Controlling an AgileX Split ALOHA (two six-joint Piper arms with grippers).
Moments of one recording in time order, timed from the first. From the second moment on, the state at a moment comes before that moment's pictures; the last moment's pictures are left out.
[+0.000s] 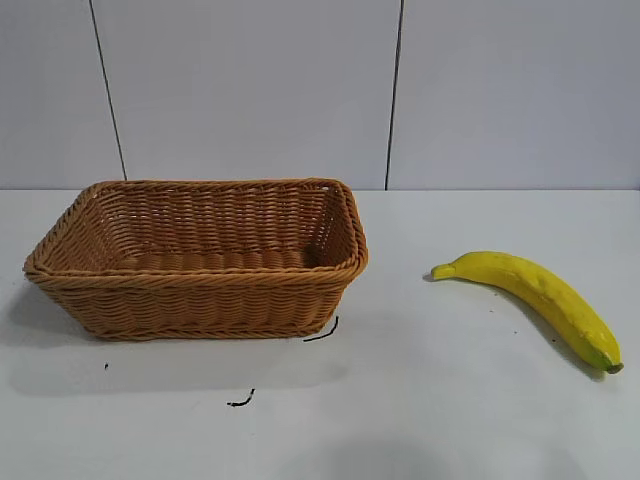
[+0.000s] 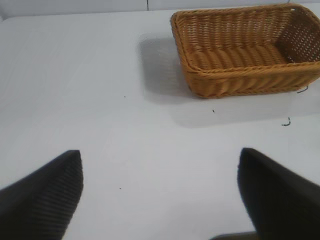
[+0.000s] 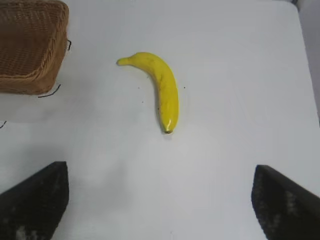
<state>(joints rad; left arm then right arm) -0.04 -0.01 -0.50 -0.02 1.07 0.03 0.00 1.04 -1.05 0.08 1.08 -0.07</state>
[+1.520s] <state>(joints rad) -0.04 -0.01 -0.50 -0.02 1.07 0.03 0.07 2.07 -1.31 -0.01 0.69 -0.18</state>
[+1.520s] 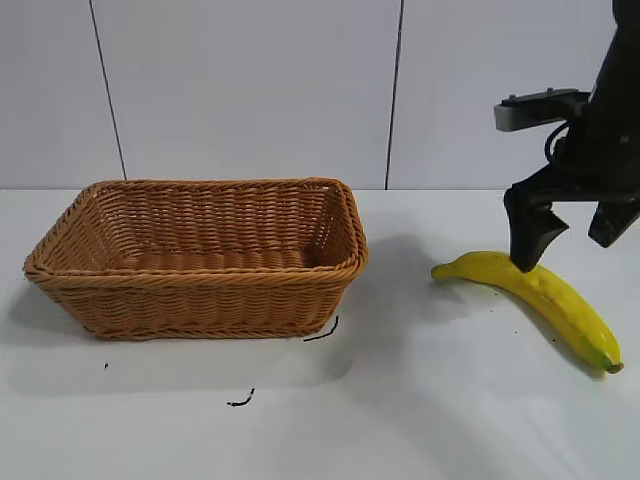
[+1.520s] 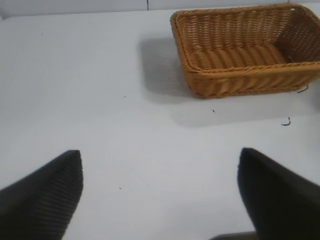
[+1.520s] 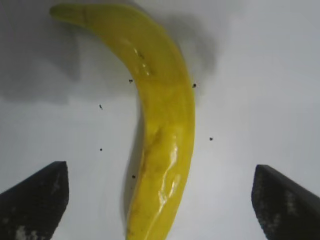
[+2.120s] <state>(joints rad) -0.04 -0.01 -0.50 -0.02 1.07 0.03 0.07 2.13 -1.31 -0.01 0.70 -0.16</state>
